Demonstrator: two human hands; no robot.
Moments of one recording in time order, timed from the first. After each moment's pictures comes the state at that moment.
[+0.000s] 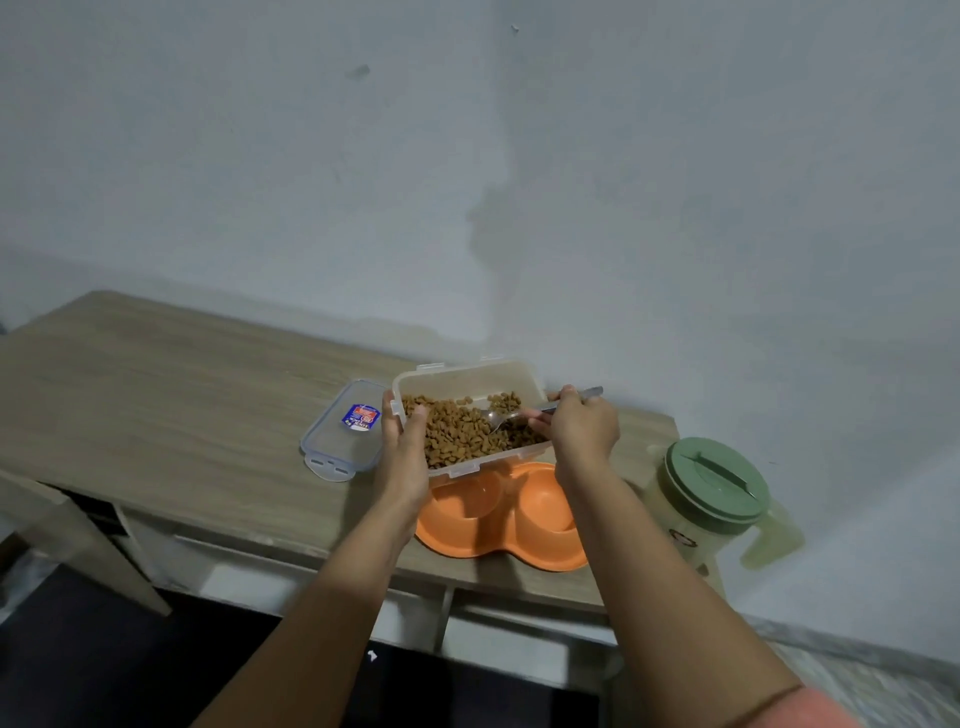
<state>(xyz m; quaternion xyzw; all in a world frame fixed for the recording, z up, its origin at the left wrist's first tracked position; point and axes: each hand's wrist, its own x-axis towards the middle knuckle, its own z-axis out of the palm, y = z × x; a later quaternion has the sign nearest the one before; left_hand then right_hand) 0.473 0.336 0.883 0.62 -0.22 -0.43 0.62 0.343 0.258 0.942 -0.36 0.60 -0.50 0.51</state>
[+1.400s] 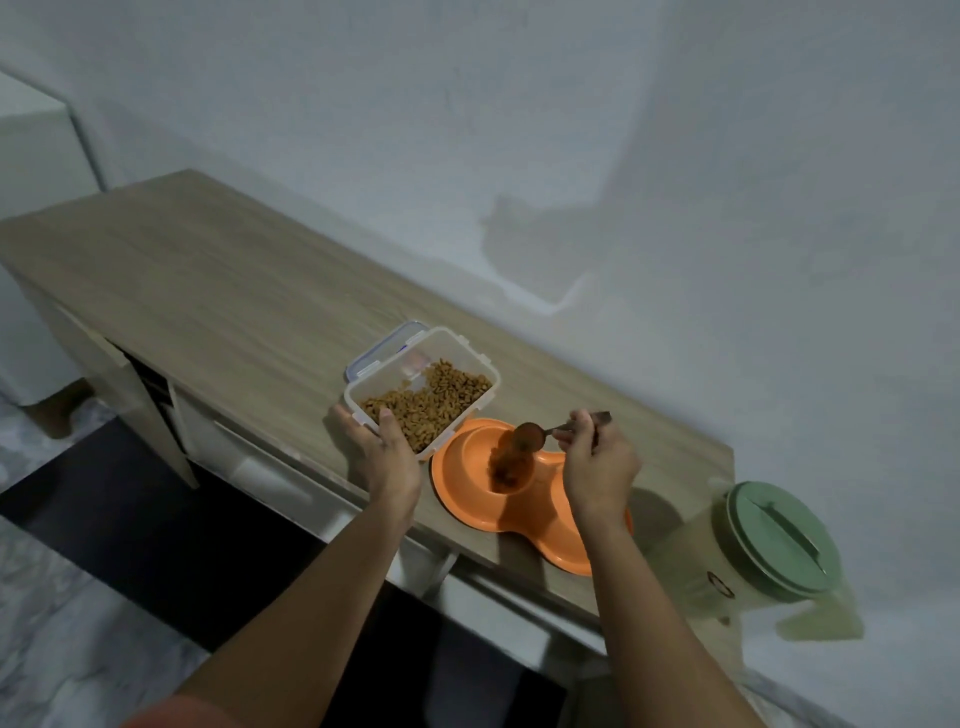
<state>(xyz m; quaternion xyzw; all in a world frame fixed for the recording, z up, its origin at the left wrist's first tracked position) 0.486 0.350 0.826 0.69 0.00 -0.27 0.67 0.342 0.258 0.864 -0.67 0.52 -0.42 0.32</state>
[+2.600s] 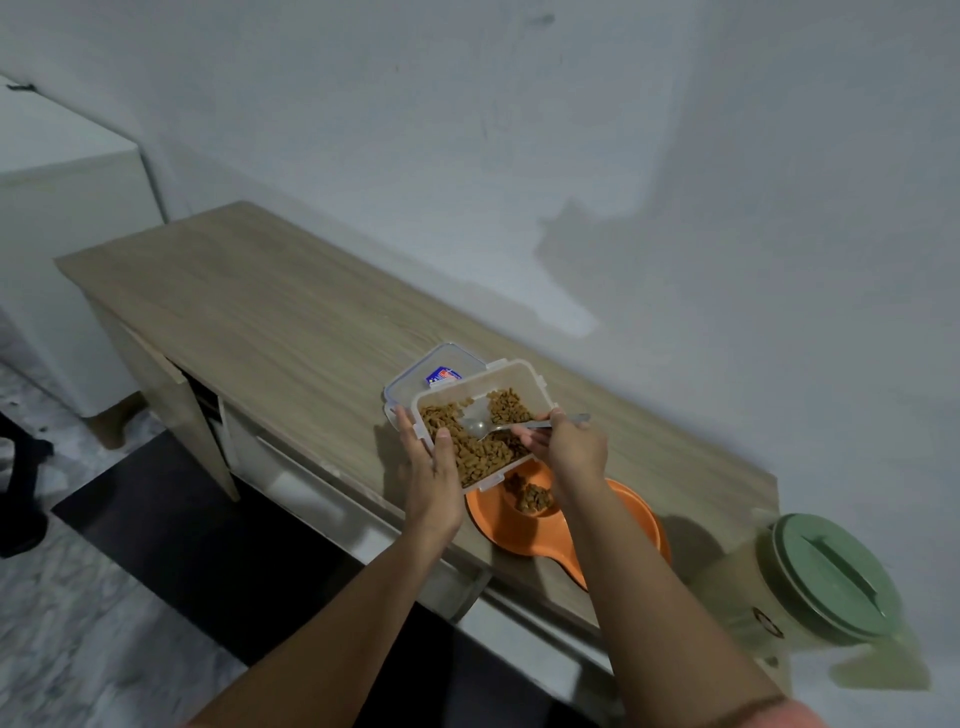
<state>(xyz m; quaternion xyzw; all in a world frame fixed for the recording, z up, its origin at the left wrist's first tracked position) 0.472 0.380 0.877 0.75 -0.15 -0.28 0.58 0.412 0.263 0.891 -0.40 0.55 -0.34 0.65</state>
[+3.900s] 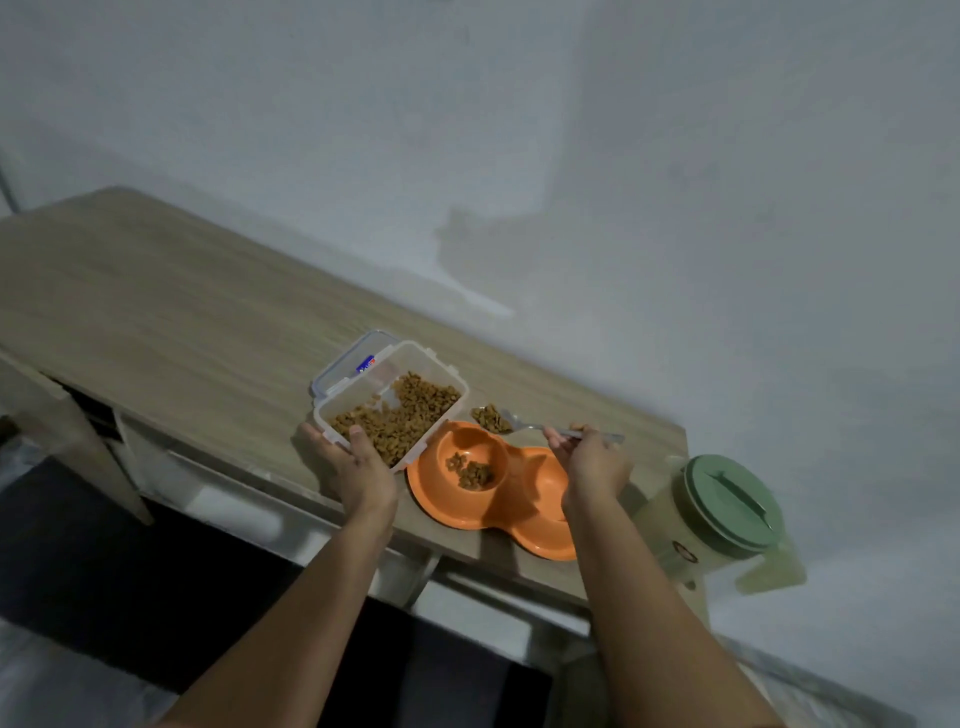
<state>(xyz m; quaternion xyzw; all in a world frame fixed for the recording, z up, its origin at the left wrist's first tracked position) 0.478 0.364 0.847 0.68 -0.01 -0.26 0.68 0.337 0.258 0.887 -0.25 0.59 -0.53 0.55</state>
